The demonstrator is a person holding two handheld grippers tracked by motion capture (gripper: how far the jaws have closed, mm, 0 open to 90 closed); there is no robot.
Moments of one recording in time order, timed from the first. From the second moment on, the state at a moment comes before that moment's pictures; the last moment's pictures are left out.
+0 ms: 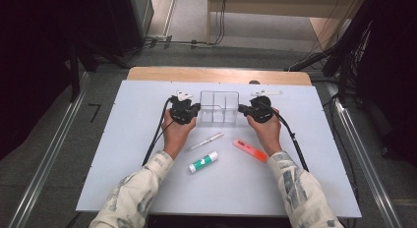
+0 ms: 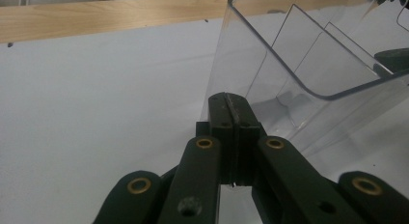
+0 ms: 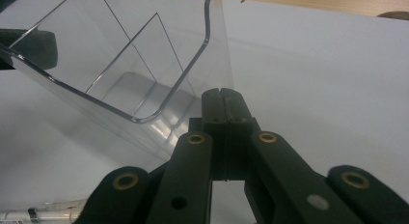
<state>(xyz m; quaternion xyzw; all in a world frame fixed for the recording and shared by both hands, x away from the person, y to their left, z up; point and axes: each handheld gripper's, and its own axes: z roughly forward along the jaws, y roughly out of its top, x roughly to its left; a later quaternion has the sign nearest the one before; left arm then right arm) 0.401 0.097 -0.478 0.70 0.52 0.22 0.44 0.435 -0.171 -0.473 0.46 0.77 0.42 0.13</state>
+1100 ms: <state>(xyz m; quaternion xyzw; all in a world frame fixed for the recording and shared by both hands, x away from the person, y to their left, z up) 0.345 0.185 -0.469 0.64 0.58 0.28 0.43 0.400 -0.254 -0.465 0.51 0.73 0.41 0.22</state>
